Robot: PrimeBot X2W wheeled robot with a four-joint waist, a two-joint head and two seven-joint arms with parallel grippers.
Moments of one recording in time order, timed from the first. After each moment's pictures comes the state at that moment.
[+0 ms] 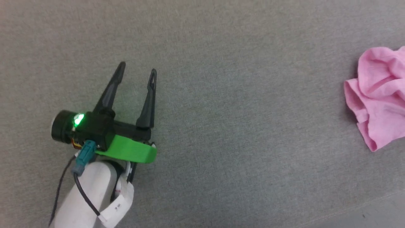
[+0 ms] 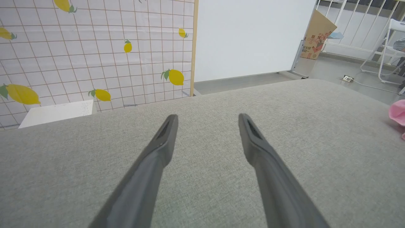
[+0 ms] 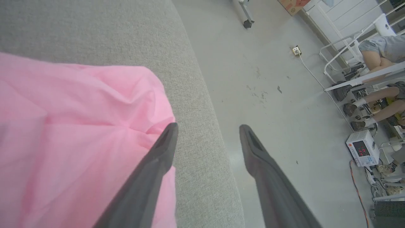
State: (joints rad) left arm -0.35 0.31 -0.36 -0.07 -0.28 0.08 -0.23; right arm -0.75 -0.61 -0.17 1.03 -0.02 0.13 -0.15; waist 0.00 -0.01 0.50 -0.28
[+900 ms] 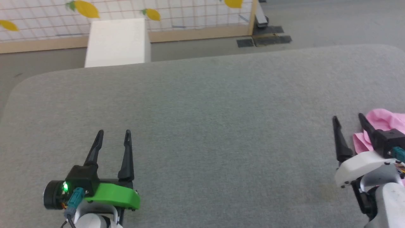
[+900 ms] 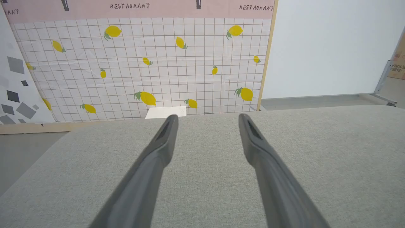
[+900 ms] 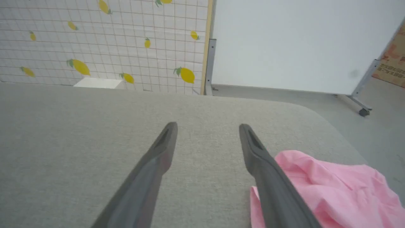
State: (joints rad) left arm -0.05 0.28 -0.25 -0.01 -0.31 0.16 -0.26; right arm -0.20 -0.18 -0.11 0.27 0.05 0.13 -0.09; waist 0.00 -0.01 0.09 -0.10
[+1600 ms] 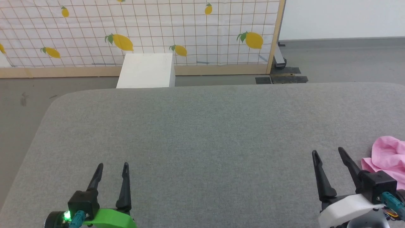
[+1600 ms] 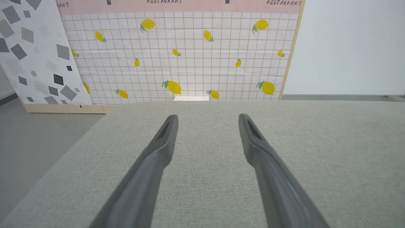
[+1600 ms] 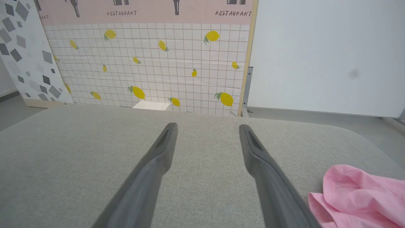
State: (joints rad) left arm 0.07 0.28 -0.23 0.06 -0.33 0.14 -0.26; right arm 0.12 -0.06 -0.04 -0.12 0.06 0.13 0.01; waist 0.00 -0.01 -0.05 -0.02
